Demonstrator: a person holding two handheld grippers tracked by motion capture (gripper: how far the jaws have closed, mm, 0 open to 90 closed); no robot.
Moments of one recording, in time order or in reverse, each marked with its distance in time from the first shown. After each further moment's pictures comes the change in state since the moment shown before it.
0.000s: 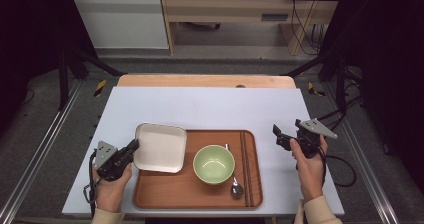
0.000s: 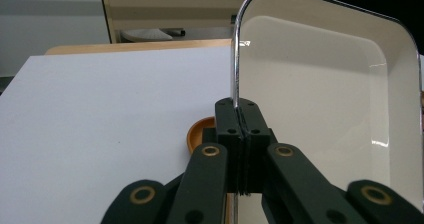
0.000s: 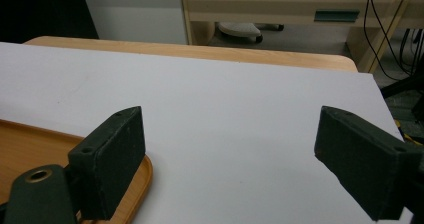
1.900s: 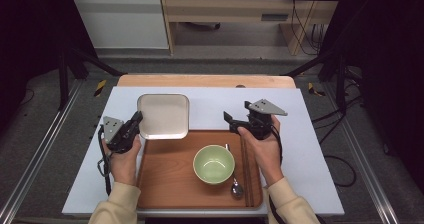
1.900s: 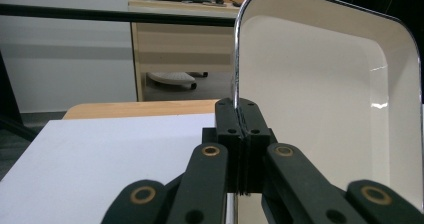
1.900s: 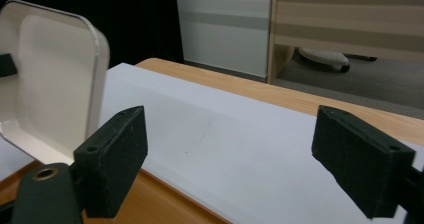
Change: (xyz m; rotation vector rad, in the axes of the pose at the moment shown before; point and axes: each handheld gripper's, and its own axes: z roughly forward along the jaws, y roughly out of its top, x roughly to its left) left arm 0.002 0.045 0.049 -0.165 0.109 -0.026; right arm 0.114 0.057 0.048 -0.055 0.277 -0.091
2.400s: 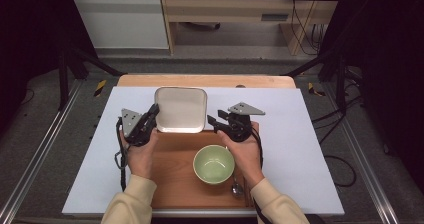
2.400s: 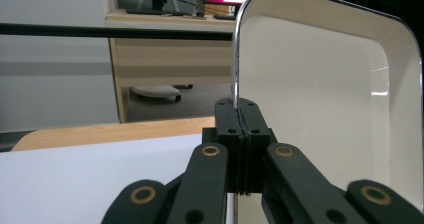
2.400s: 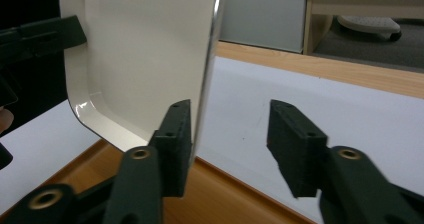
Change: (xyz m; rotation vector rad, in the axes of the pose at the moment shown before) left arm -0.039 0.015 0.021 -0.039 -0.043 0.023; right arm 0.043 -0.005 0.030 0.091 0.114 0.059
